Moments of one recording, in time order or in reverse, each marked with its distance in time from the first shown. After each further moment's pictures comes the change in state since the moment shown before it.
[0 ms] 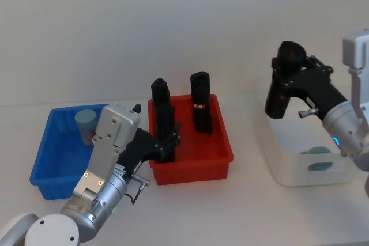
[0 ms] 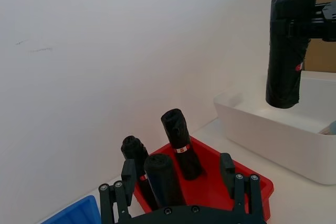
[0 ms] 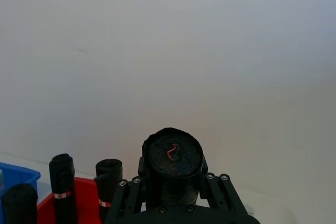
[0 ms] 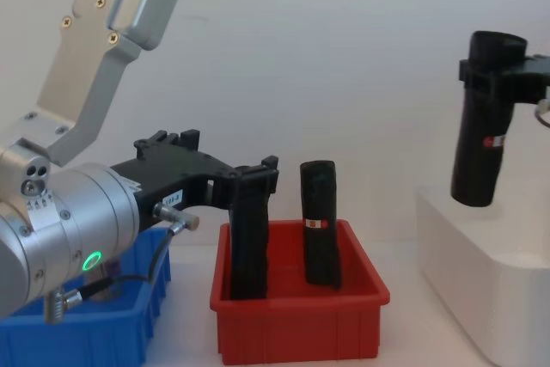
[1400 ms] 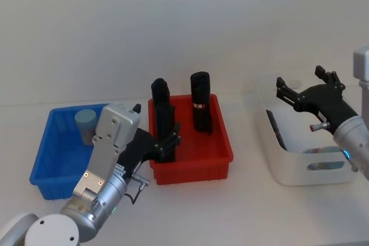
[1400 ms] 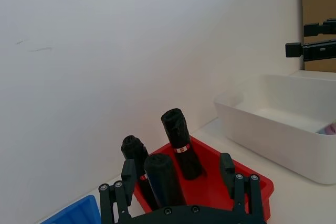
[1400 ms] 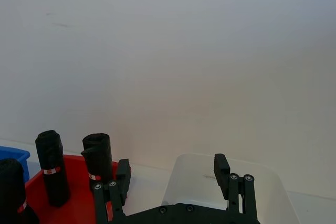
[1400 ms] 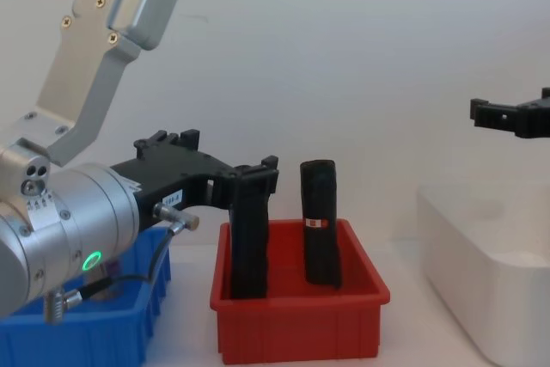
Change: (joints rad) left arm 0.000 0.000 0.000 0.000 0.000 0.000 0.000; right arm -0.056 0.027 0.027 -0.020 0.029 0.051 -0.029
